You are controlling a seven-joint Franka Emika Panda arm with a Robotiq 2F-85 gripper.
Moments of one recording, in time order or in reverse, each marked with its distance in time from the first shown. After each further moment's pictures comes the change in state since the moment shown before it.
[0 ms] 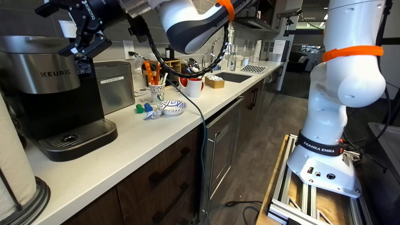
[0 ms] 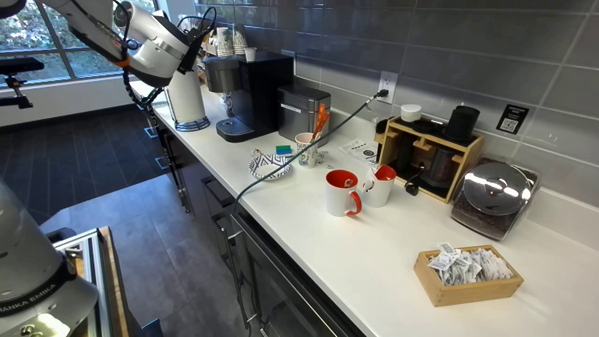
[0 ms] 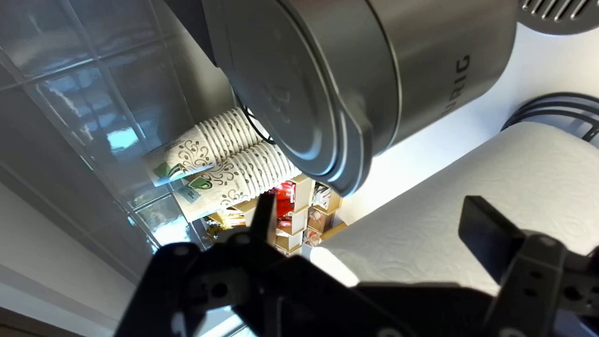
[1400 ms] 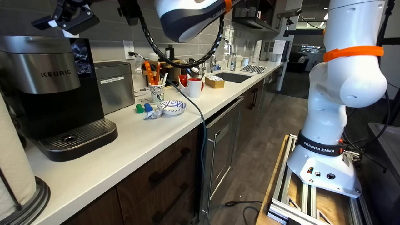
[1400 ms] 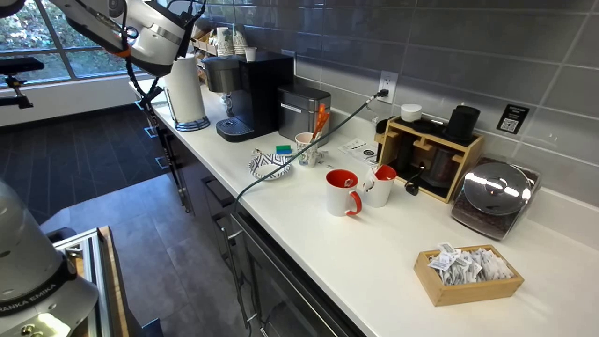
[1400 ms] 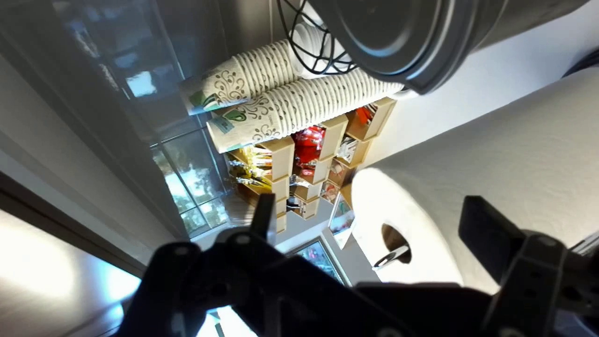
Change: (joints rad) arm 0.037 -0.001 -0.009 0.083 -0.104 0.065 0.056
